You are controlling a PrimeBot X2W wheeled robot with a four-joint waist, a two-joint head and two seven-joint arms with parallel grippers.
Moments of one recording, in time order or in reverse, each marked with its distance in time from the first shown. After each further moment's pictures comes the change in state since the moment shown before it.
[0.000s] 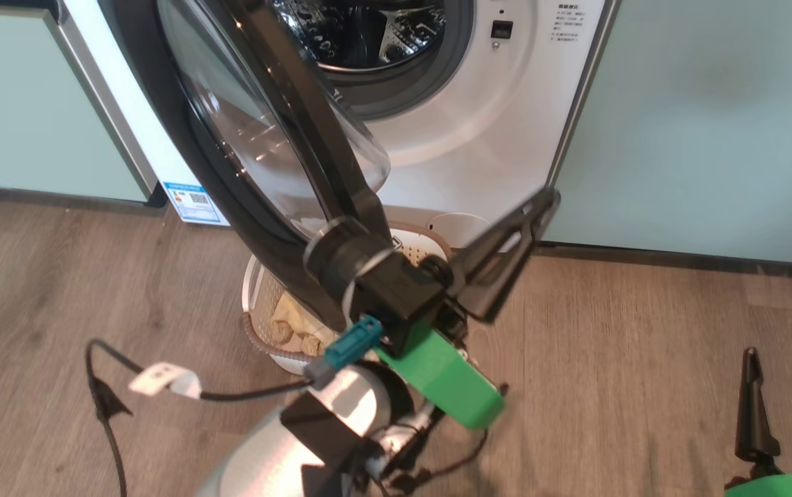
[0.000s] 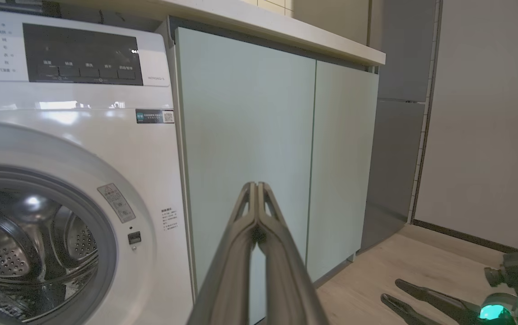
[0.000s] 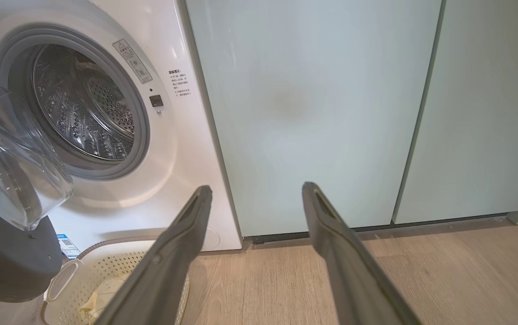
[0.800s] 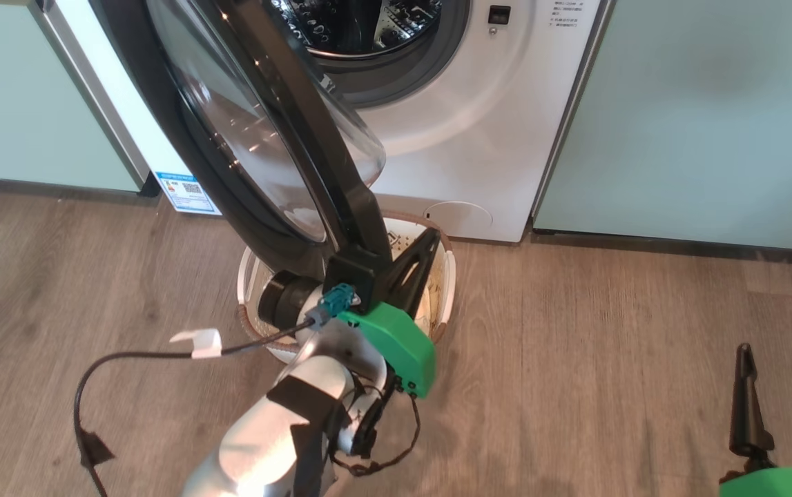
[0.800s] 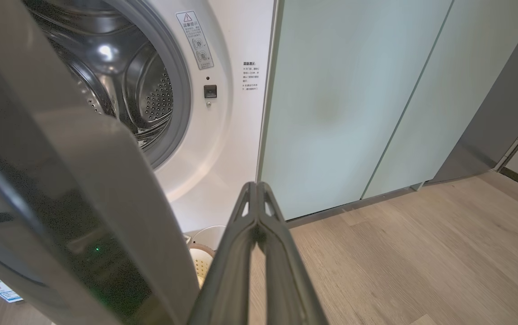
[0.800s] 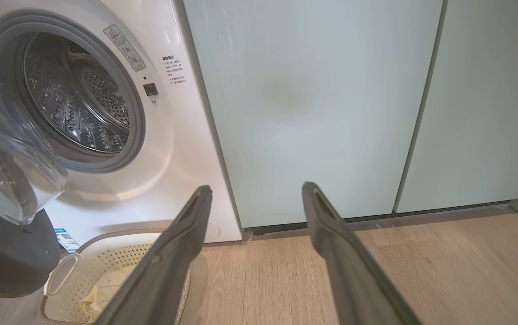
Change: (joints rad) left arm 0.012 0.005 0.033 0.408 -0.085 0.073 -0.019; right arm -0.017 0.000 0.010 0.026 0.011 0.000 0.000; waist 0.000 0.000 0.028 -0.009
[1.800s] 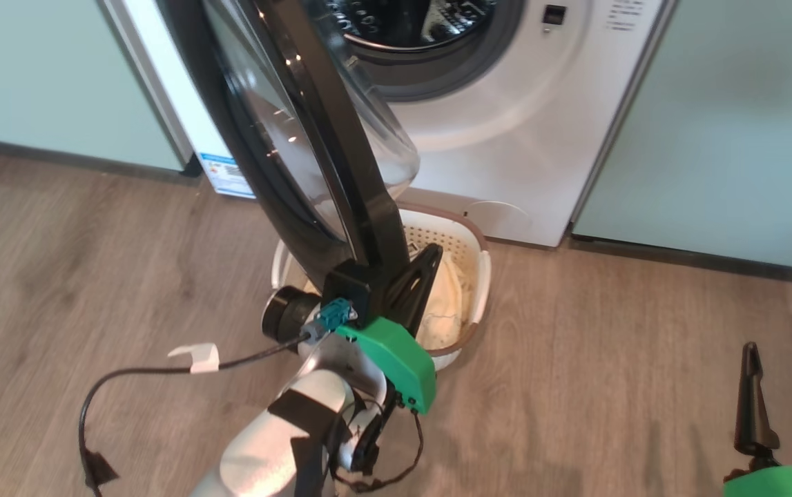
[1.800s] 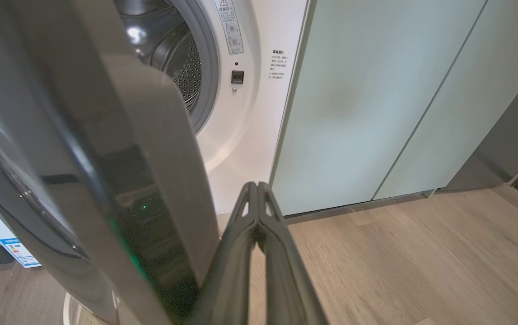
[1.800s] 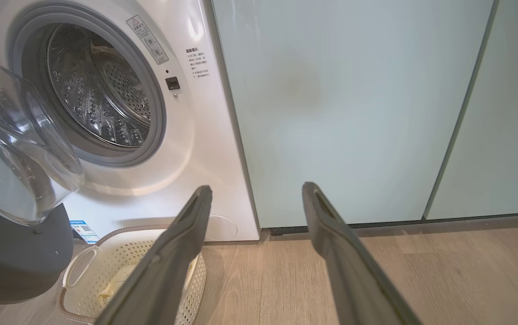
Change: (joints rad) left arm 0.023 0.004 0.001 0.019 -0.034 0.028 -0.026; right arm -0.009 0.000 -0.010 0.008 0.007 0.000 0.000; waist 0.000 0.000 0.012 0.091
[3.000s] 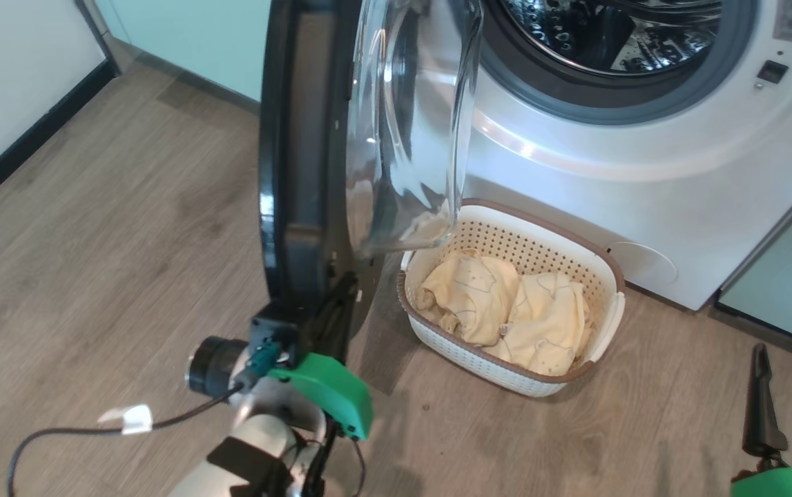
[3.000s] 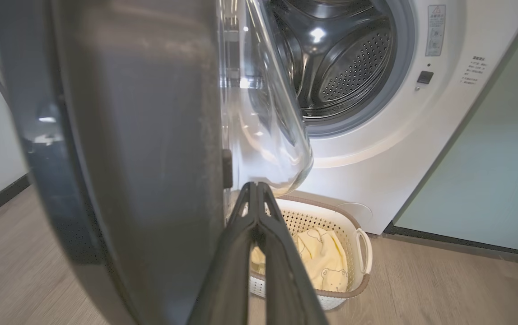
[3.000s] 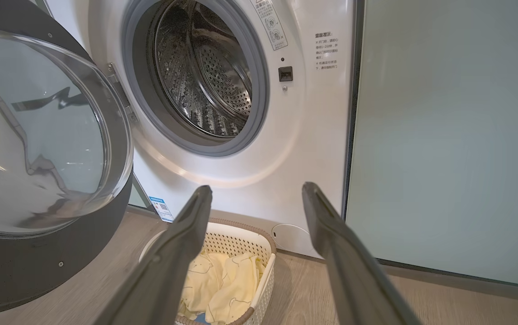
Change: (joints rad) left arm 0.162 0.108 0.058 -0.141 0.007 0.138 -0.012; right arm 0.002 0.000 -0.020 0.000 -0.009 0.000 0.000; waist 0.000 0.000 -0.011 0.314
